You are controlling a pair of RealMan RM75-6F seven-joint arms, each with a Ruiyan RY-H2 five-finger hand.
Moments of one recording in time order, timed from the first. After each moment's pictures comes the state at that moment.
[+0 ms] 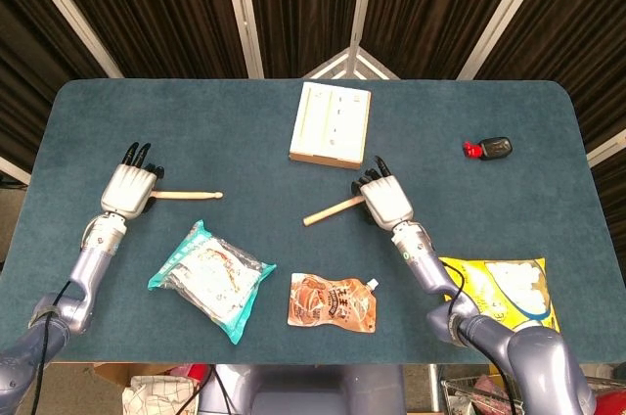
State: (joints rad) left arm -0.66 -1.79 -0.09 -0.48 1.43 1.01 0.00; right arm 0.82 -1.87 0.18 -0.76 -1.38 0.95 0.00
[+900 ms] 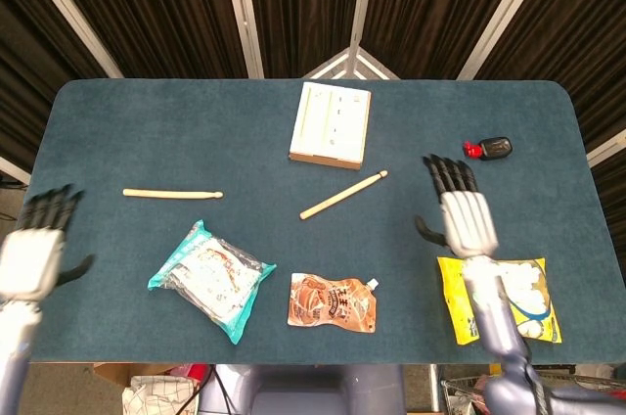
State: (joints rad) left arm -0.18 -1.11 -0.02 -1.81 1.31 1.56 0.33; right arm 0.44 -1.35 0.22 -1.80 -1.25 1.37 -0.31
